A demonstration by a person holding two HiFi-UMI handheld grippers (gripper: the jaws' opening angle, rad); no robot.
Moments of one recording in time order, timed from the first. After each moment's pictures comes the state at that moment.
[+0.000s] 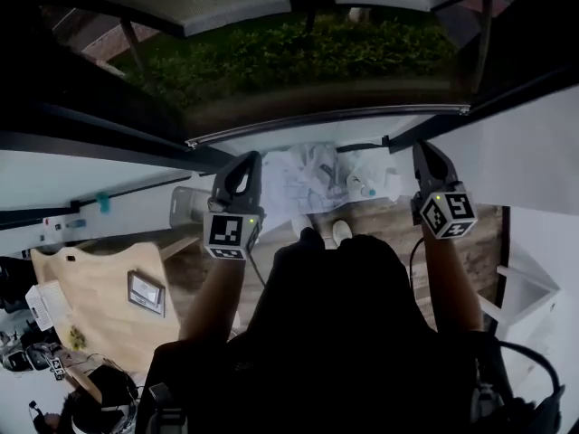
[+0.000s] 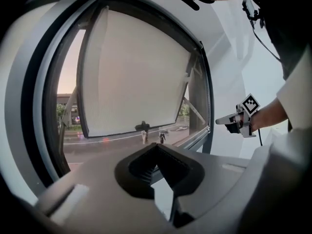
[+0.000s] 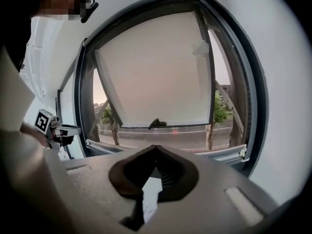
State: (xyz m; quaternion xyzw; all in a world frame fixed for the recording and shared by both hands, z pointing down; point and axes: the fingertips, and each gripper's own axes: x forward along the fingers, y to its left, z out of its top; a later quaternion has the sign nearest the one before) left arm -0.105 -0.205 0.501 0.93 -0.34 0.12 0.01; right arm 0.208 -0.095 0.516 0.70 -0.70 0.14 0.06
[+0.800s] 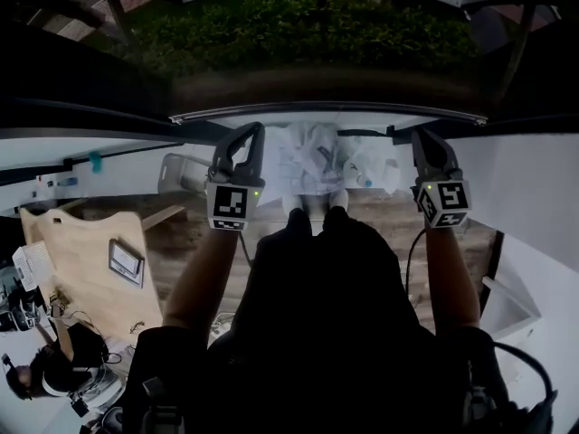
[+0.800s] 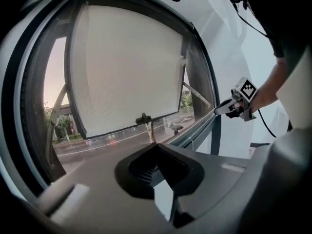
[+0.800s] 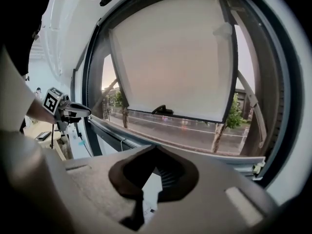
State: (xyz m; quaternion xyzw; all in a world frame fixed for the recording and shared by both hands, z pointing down) left arm -0.056 -0.232 0.556 0.92 -0.35 0.17 -0.05; right arm 0.240 -0.141 0.577 0.63 -0.75 0.11 0.17
